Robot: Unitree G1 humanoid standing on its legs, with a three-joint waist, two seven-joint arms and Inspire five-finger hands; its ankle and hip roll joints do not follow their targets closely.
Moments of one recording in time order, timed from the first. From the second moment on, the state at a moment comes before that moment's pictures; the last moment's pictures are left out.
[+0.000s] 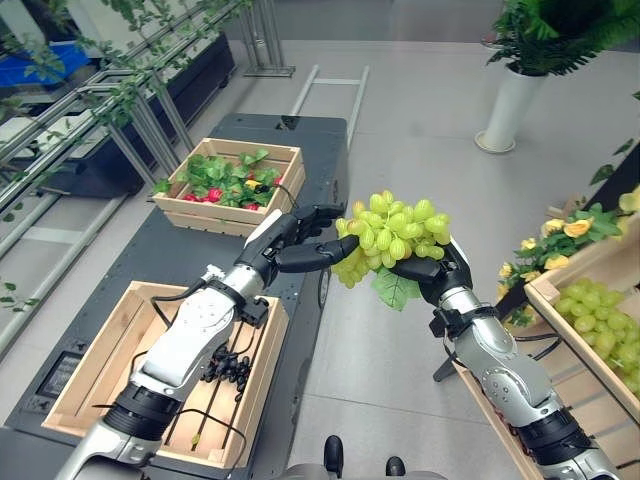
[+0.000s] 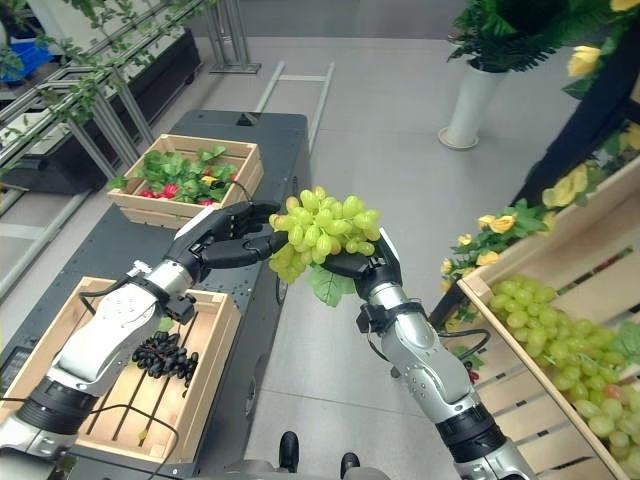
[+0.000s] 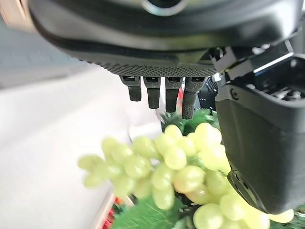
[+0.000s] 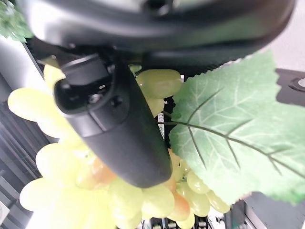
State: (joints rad) left arm -0.28 0.63 -0.27 -0.13 -0.47 0.16 -0.07; right arm -0.19 -0.46 0.32 -0.17 0.74 0.09 -0.20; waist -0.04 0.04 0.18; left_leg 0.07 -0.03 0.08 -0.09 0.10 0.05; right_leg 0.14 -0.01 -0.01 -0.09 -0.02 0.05
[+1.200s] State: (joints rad) left arm -0.28 0.35 -0.28 0.12 -0.74 -0.08 0.11; right arm -0.19 -0.54 -0.13 -0.32 0.68 -0.04 -0.33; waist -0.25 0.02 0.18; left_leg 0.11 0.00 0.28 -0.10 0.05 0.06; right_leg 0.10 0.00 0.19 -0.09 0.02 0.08
